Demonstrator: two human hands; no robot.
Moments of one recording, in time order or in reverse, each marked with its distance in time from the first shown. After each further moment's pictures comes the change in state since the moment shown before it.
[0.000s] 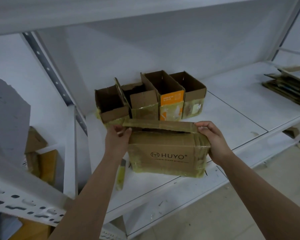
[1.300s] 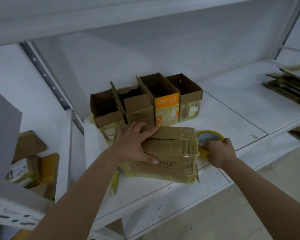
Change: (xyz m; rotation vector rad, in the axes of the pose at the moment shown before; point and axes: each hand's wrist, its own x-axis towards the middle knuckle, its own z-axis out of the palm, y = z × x) left_hand 0.008 0.028 0.028 1.231 -0.659 0.620; right_hand 0.022 0.017 -0.049 -1.905 -0.180 -0.008
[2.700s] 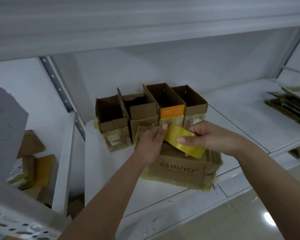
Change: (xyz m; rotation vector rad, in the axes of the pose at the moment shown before) left_hand 0.006 0.054 -0.018 -1.152 0.397 -0.004; right_hand -0.030 -0.031 -0.153 1.102 -0.247 -0.536
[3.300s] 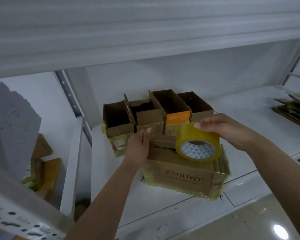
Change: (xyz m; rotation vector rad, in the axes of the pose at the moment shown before) left_hand 0.002 -0.031 -0.032 0.196 0.303 0.016; right_hand 0.011 0.000 -0.024 0.082 0.231 0.030
